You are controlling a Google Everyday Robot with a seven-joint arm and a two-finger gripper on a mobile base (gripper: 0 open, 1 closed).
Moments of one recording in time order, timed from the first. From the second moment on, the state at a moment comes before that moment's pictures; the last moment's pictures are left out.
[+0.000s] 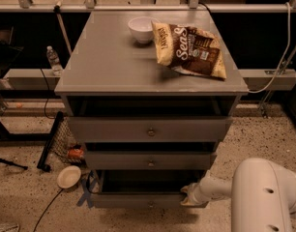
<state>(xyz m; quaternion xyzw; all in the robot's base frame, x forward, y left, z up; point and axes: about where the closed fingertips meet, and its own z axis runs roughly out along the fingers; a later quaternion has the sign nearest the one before) 0.543 -0.193 0.162 -0.69 0.69 0.05 0.21</state>
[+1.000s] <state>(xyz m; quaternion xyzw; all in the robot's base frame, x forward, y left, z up) 0.507 -0.198 0.156 -0.69 0.70 0.06 0.20</state>
